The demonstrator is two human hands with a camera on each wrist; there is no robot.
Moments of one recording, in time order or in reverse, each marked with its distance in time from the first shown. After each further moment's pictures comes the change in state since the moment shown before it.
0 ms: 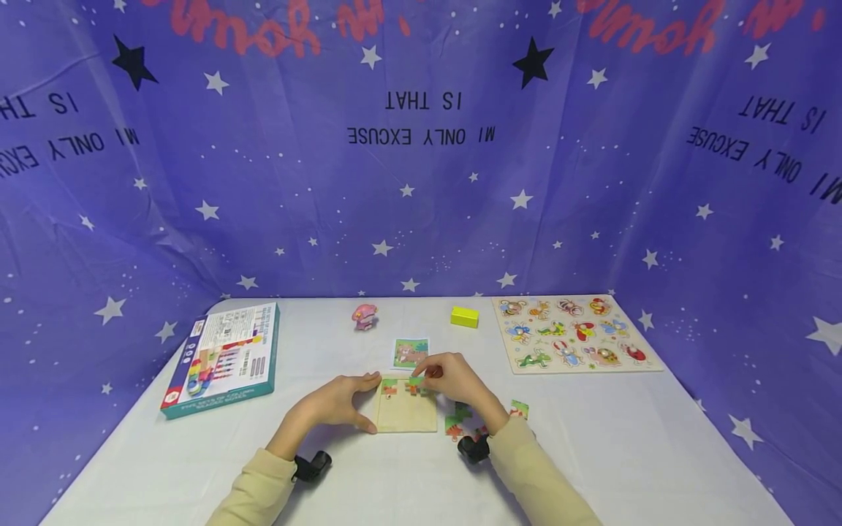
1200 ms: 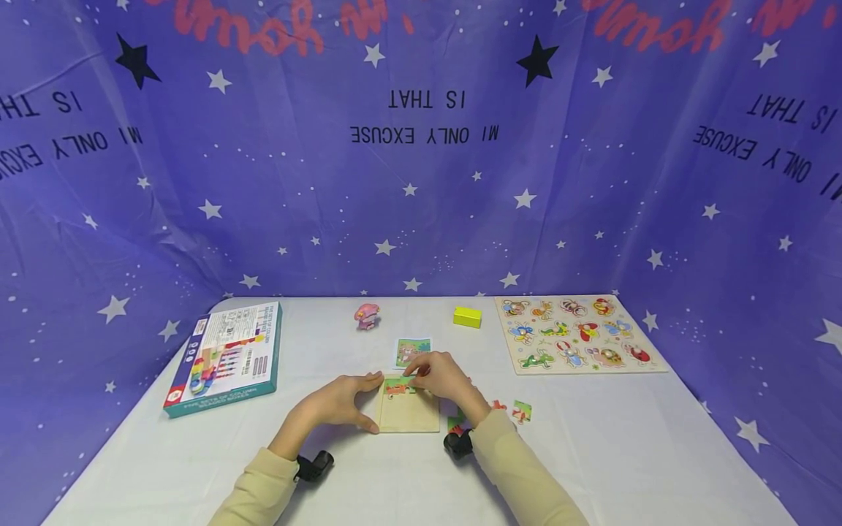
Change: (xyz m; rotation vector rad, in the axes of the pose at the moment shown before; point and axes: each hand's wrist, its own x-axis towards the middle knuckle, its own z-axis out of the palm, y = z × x) left_hand 0.000 0.002 -0.001 0.005 0.000 -0.008; right_hand 0.023 -0.006 0.020 -0.057 -0.015 0.068
